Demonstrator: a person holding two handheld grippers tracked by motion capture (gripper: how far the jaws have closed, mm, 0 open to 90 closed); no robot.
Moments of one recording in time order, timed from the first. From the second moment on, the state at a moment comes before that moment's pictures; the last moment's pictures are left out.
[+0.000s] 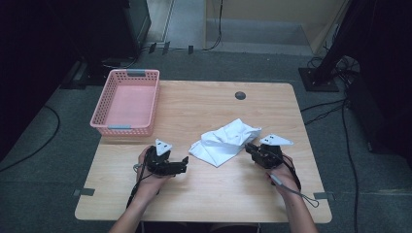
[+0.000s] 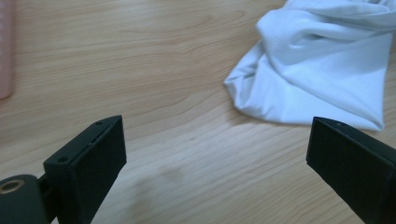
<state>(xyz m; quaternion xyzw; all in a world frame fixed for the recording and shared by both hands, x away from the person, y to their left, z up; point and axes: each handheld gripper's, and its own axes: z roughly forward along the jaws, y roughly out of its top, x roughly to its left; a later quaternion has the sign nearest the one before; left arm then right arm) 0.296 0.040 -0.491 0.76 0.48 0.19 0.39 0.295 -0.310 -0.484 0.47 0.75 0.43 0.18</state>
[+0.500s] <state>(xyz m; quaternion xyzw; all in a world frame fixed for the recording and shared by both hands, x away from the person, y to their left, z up) 0.323 0.006 -0.495 0.76 0.44 0.15 0.44 0.292 -0.303 -0.479 0.46 0.74 0.45 0.18</state>
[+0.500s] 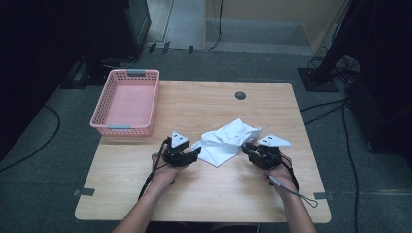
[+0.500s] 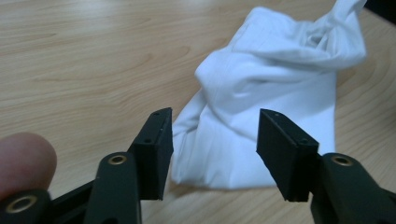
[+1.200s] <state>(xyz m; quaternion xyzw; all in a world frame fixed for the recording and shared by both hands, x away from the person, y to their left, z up) 0.370 -0.022 -0.500 0.74 0.50 0.10 0.43 0.308 -0.265 -0.471 0.45 0.75 0.44 0.20</state>
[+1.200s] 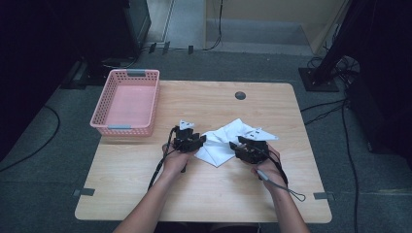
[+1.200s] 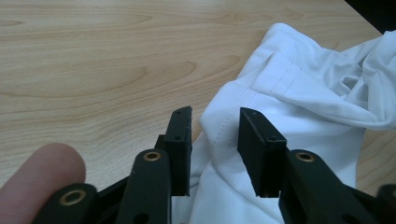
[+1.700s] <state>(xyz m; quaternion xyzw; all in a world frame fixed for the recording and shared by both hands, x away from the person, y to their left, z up) 0.346 -0.031 -0.497 0.79 0.40 0.08 0.46 0.308 -0.254 -0.487 0.45 0.77 0.36 0.27</state>
